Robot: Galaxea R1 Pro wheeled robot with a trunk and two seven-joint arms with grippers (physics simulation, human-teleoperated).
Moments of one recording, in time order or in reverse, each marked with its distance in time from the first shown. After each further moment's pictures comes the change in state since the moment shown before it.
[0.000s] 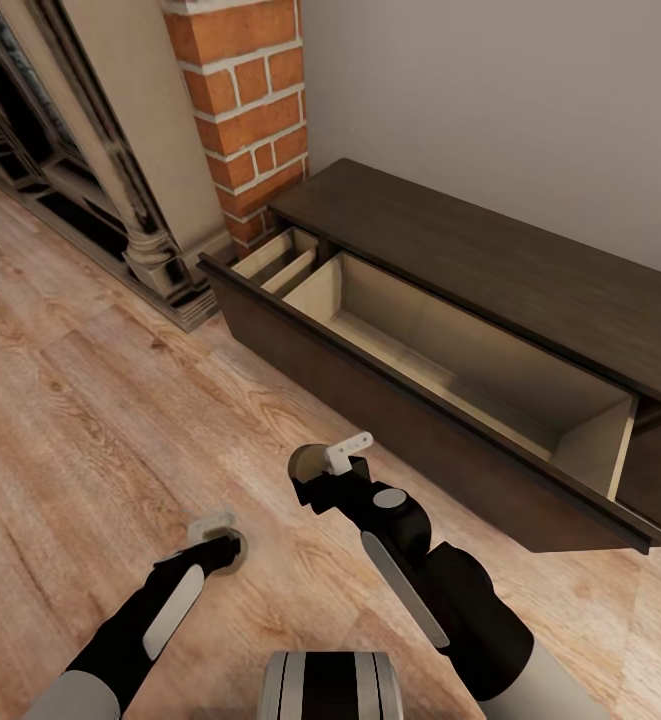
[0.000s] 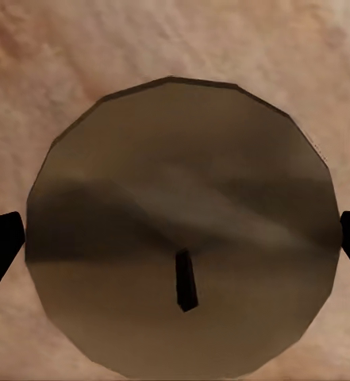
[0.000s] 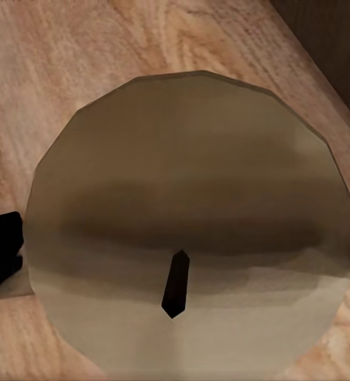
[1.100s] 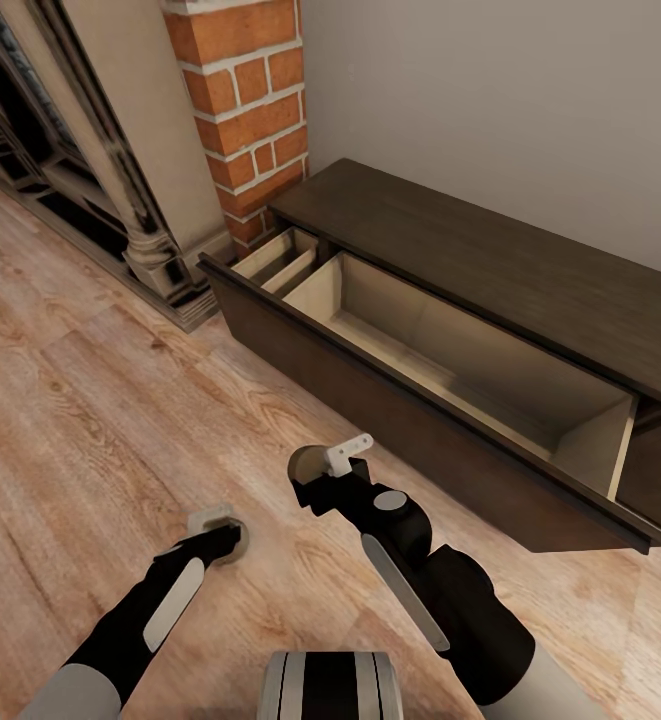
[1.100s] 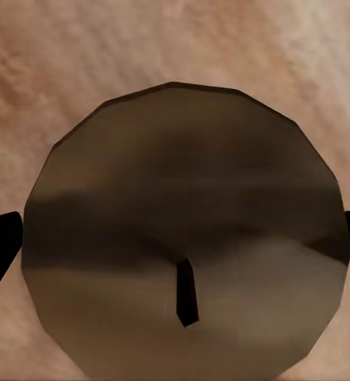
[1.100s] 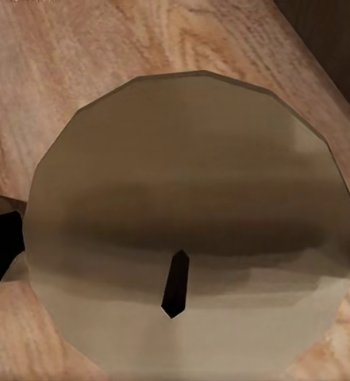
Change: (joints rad) left arm -0.014 0.003 -0.002 -0.018 -0.001 -0.026 -0.005; right arm 0.009 0.000 -0.001 -0.008 0.000 0.000 0.000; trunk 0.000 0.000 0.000
